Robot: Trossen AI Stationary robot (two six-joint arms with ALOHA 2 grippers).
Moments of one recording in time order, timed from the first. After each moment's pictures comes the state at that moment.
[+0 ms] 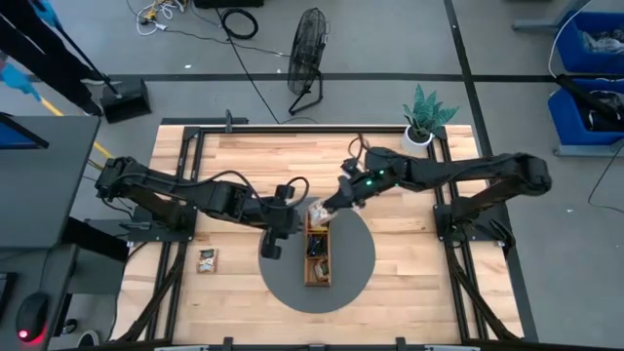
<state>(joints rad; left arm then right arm) -0.23 1.49 1.32 -0.60 -0.20 0.14 -0.11 1.39 0.95 0.08 -0.44 1.37</state>
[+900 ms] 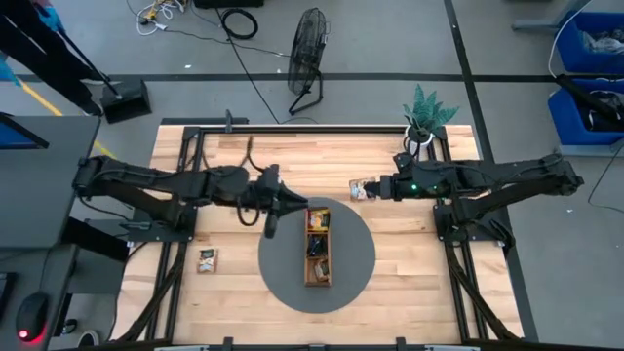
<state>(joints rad) -0.11 1.26 1.02 0.05 -0.10 -0.25 0.10 0.97 0.95 -0.49 0.27 1.26</state>
